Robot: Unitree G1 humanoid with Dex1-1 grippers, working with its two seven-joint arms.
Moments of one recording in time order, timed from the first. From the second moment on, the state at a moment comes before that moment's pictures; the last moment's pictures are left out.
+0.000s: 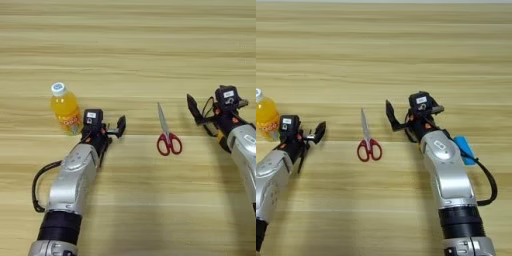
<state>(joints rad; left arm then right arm) -0.12 0.00 0.01 0.16 -0.17 0.26 -0.17 -0.19 -0.17 -0.01 0.04 0.07 0.16 0.23</state>
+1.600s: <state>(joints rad) -0.11 0.07 0.14 -0.12 -0.04 -0.14 -0.03 -0.20 -0.16 0.01 0.10 0.06 0.12 0.25</state>
